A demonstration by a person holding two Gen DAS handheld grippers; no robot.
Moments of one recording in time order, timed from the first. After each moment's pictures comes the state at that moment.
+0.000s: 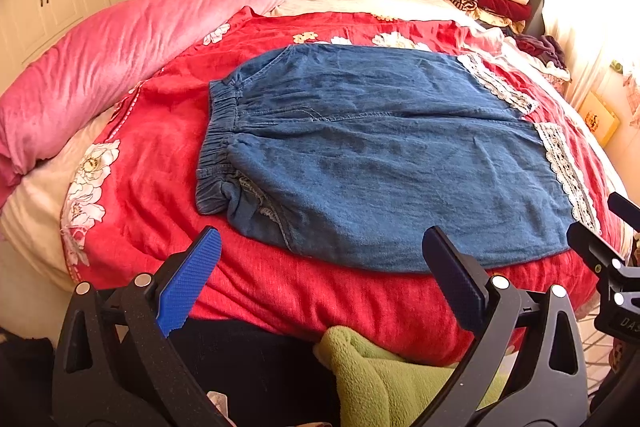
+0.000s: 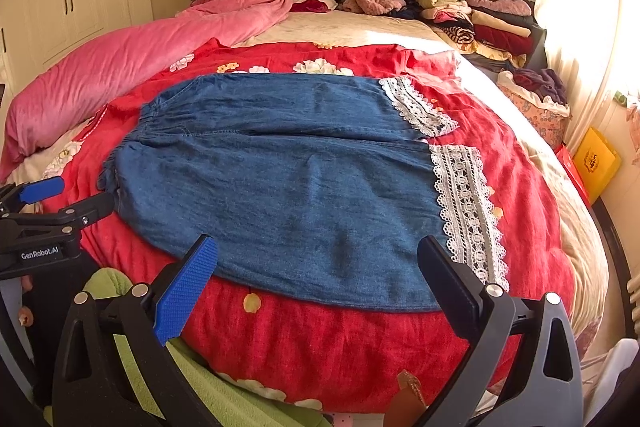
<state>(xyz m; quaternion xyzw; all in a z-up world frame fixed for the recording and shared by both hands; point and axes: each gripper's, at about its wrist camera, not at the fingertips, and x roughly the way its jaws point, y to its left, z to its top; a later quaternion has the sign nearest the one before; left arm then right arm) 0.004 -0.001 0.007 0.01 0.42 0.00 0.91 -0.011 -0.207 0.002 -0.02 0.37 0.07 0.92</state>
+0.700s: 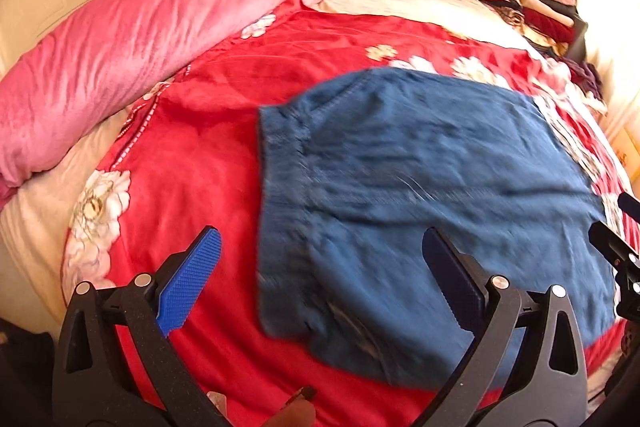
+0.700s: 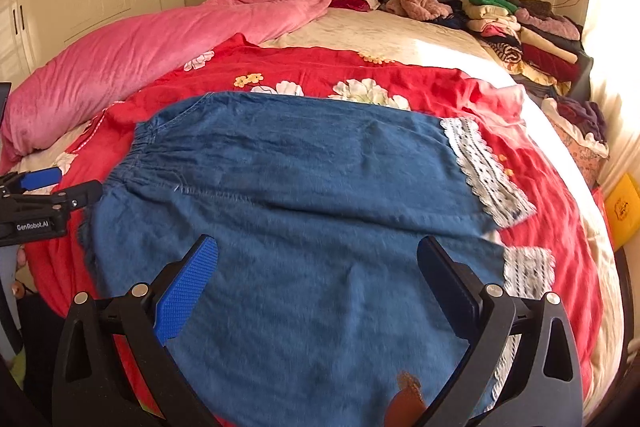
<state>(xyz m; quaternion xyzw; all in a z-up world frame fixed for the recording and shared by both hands) 0.116 0.083 -0.002 -0.03 0.43 0.06 0.90 0.132 -0.159 0.002 -0.06 0.38 0.13 0.91</state>
